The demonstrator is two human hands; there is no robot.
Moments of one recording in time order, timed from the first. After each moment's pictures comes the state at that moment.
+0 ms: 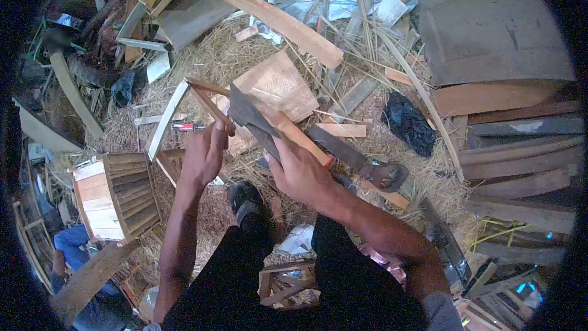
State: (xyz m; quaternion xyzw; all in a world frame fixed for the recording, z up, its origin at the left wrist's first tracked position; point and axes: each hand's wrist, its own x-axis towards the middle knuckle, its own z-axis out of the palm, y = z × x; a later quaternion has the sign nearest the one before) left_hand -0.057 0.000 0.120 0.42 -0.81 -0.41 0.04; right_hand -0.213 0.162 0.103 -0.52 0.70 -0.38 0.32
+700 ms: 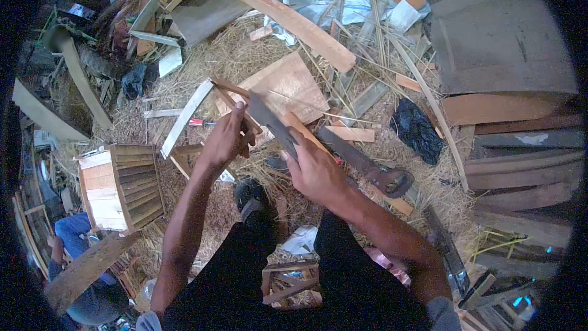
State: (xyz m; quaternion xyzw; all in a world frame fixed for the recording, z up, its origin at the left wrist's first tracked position) left_hand -0.078 -0.009 0.107 0.48 -0.64 -0.60 -0.04; right_hand -0.222 0.172 0.098 -0.52 0.71 -0.34 0.33
